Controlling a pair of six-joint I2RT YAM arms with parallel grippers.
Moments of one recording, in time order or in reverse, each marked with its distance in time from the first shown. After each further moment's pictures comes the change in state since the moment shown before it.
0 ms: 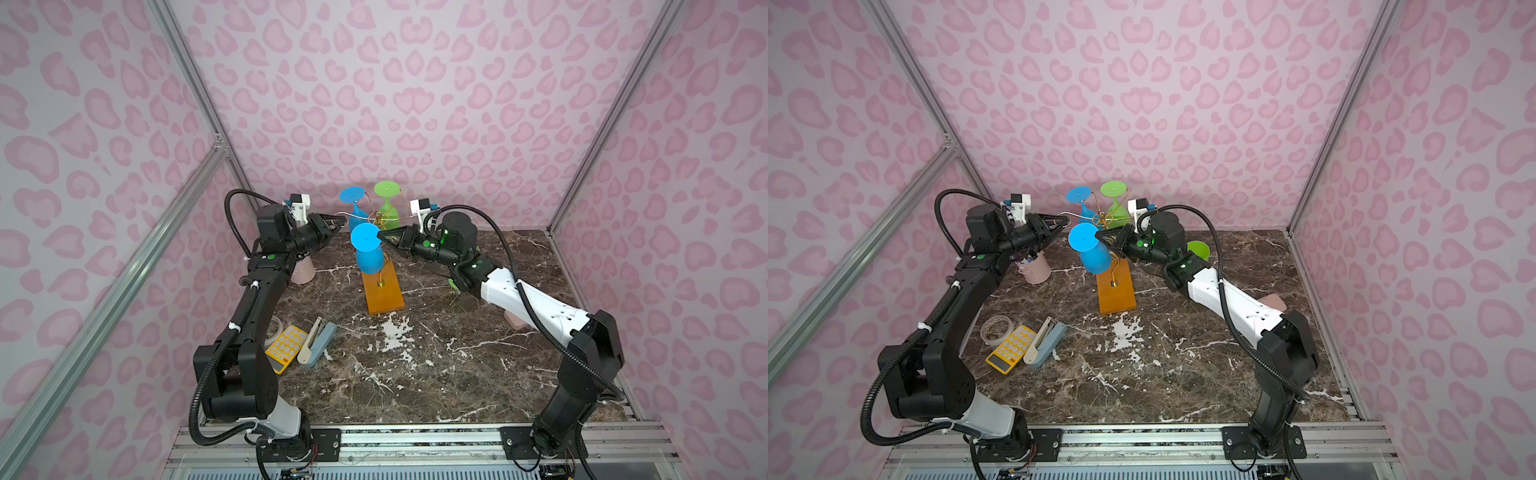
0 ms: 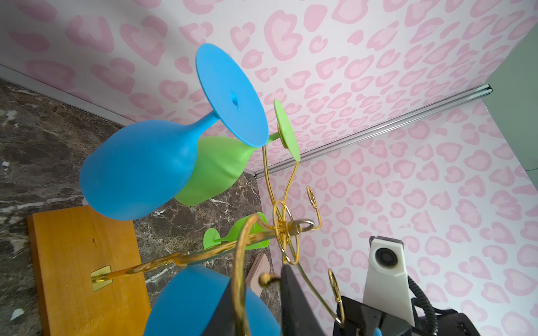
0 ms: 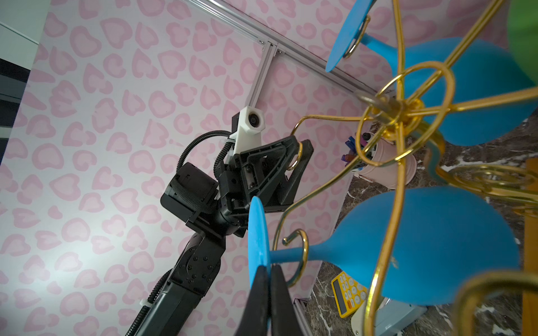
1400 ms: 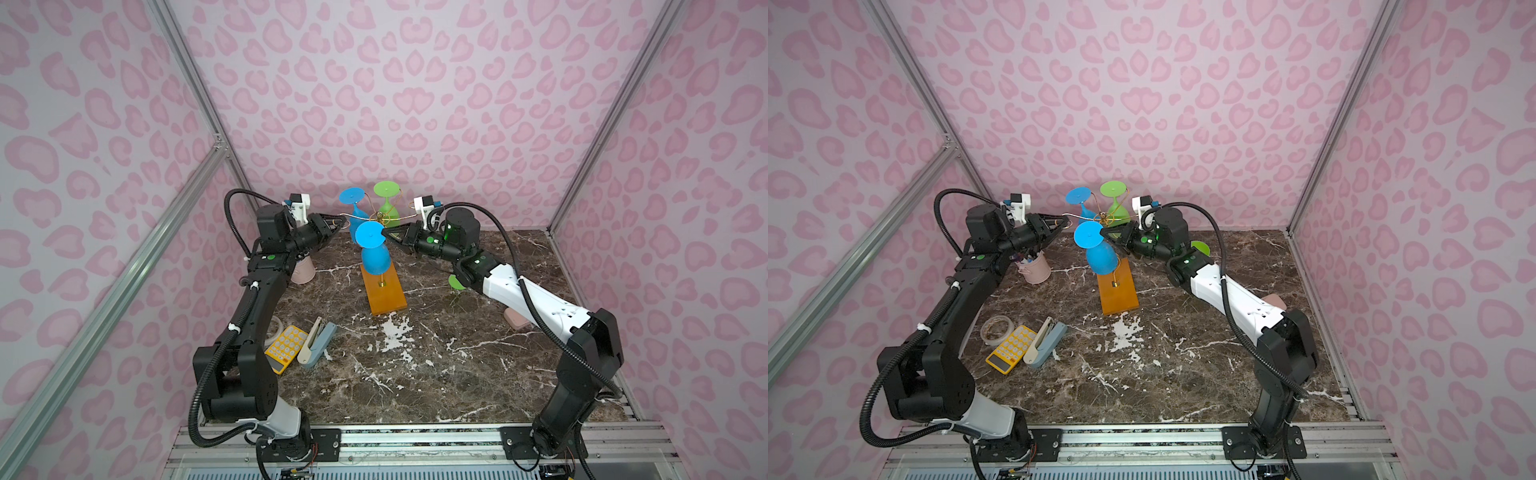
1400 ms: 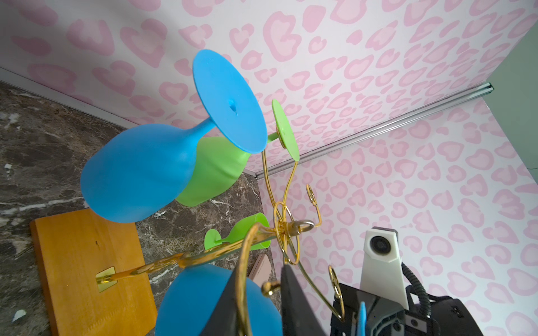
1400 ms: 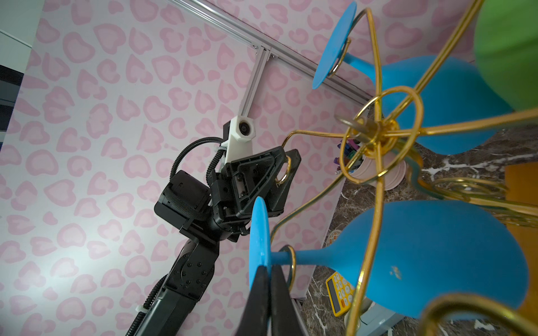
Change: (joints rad) left arm -0.002 -0.007 -0.002 -0.003 -0.008 0.007; right arm -0.040 0.012 0.026 -0.037 -0.020 -0.007
